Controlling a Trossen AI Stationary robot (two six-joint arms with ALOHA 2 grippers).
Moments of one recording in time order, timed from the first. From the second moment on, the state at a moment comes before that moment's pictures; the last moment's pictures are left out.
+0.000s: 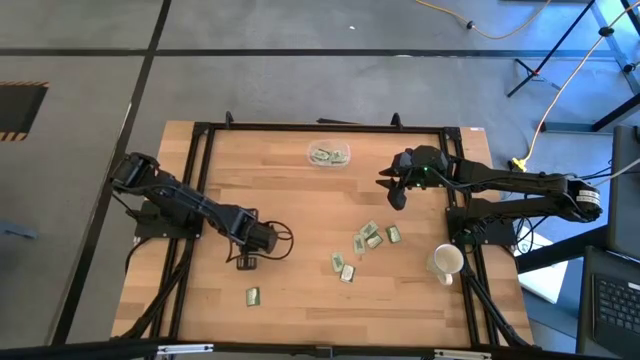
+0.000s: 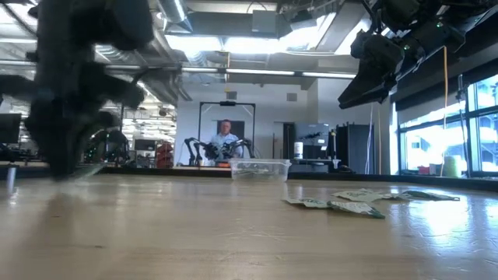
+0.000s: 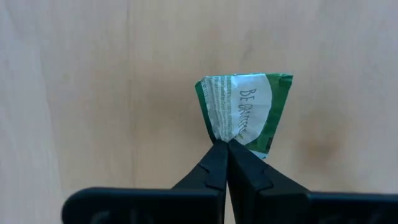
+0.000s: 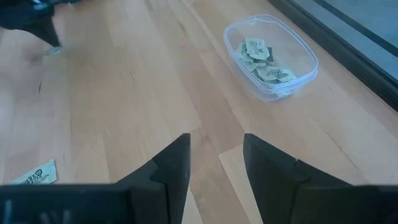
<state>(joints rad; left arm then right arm) -0.30 1.51 0.77 -0.70 -0.04 -0.39 -0.33 0.97 0.58 -0.22 -0.02 0.13</state>
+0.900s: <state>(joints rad) 0.43 1.72 1.24 -0.42 -0.06 0.21 -0.33 0.97 0.58 -0.18 -0.02 0.13</state>
